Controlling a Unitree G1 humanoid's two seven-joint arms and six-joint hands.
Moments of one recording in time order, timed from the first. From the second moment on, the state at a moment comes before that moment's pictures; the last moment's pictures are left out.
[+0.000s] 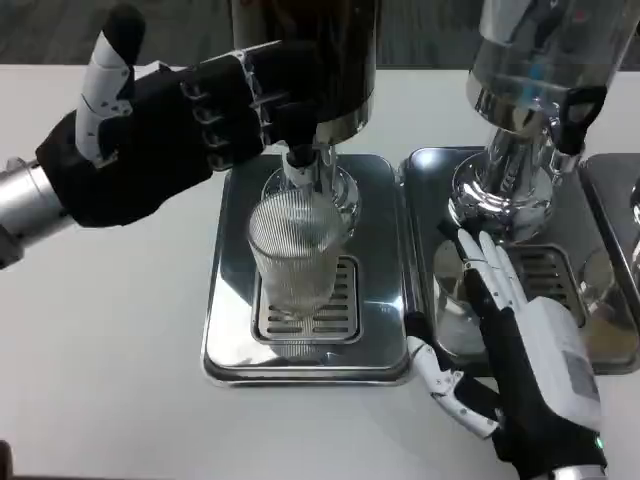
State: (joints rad) left arm -0.73 0.50 0.21 0.82 -0.45 0.02 -1.34; right arm 0.31 -0.17 0.27 -0.11 -0.68 -0.24 -0.37
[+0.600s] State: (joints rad) left arm -0.74 0.46 0.22 0.86 -0.45 0.00 -1.32; right arm 0.31 -0.17 0.27 -0.11 -0.68 -0.24 -0.37
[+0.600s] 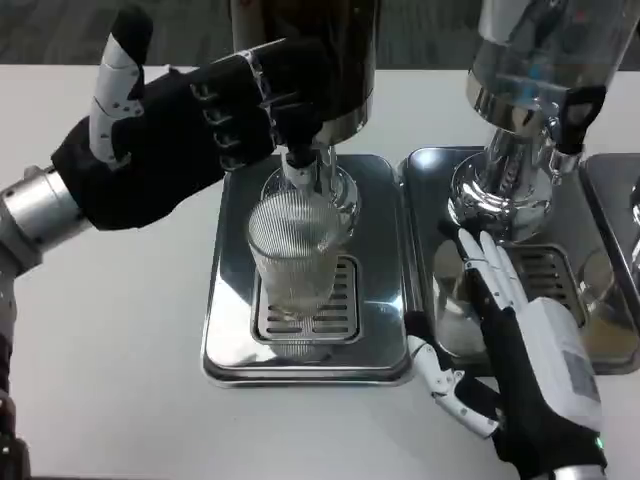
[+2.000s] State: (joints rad) left arm -0.70 0.48 0.15 0.78 -0.36 -0.32 -1.31; right arm 0.31 -0.17 0.27 -0.10 -0.64 -0.26 -0.36
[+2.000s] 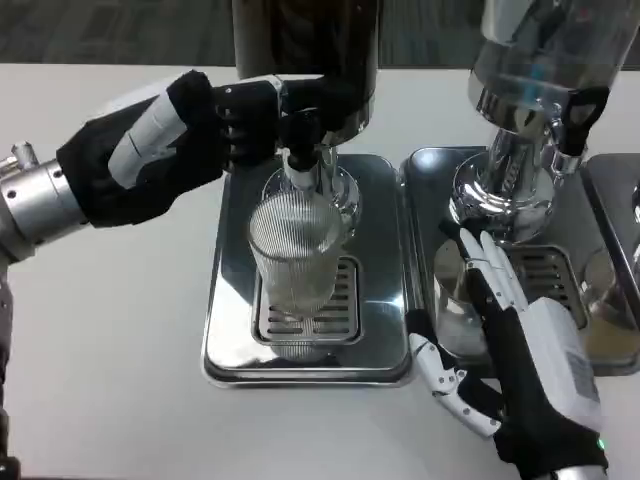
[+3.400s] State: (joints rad) left arm -0.63 0.52 0.07 0.67 -0.31 -0.55 -1.22; right arm 0.23 -0.17 0.17 -0.05 -0.28 -0.36 -0.05
